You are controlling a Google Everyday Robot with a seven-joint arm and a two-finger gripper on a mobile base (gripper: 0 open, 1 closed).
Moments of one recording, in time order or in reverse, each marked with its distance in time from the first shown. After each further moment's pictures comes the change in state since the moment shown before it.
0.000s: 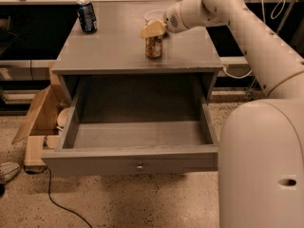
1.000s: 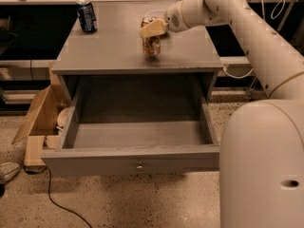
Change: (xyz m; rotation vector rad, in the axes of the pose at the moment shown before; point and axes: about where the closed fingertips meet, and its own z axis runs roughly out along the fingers) arm -0.003 0.002 -0.003 -0.005 -0.007 -0.018
